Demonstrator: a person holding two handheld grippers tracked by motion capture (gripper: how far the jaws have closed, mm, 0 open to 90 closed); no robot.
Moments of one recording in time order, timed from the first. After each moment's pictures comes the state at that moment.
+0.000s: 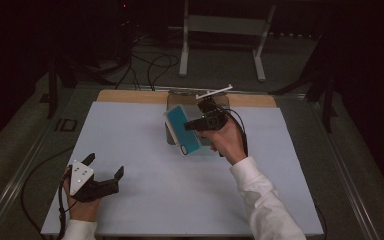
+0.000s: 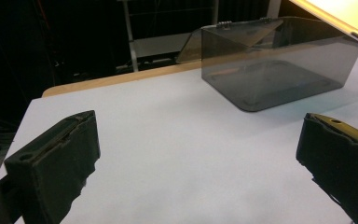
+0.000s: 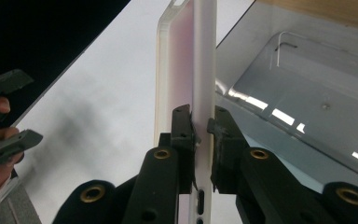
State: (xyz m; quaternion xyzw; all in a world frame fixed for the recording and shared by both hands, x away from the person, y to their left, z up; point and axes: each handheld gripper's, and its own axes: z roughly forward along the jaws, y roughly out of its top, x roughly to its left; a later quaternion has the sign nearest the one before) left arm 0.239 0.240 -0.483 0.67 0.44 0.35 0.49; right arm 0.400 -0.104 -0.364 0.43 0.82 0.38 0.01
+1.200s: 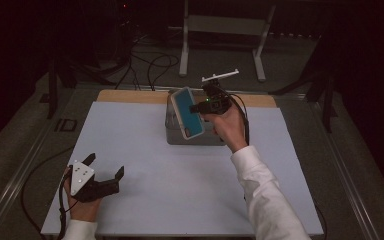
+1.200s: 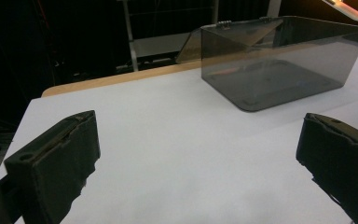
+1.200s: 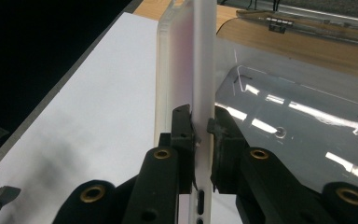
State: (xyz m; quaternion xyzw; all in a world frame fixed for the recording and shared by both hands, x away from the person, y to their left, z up) left arm 0.239 0.239 -0.484 0.67 0.44 0.35 0.49; right arm 0.429 -0.111 -0.339 0.48 0.79 0.38 0.05
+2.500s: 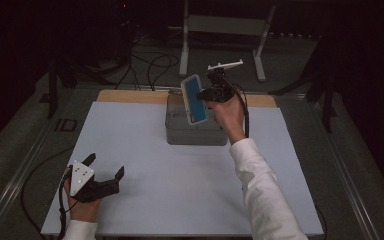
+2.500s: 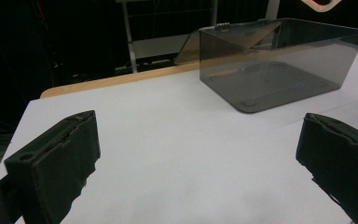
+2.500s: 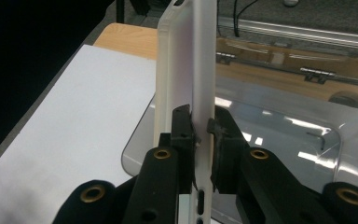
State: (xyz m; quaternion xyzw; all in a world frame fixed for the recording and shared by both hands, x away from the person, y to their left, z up) left arm 0.238 0.239 -0.483 0.67 0.43 0.35 0.49; right arm 0.462 -0.119 -0.333 0.53 0.75 0.38 0.09
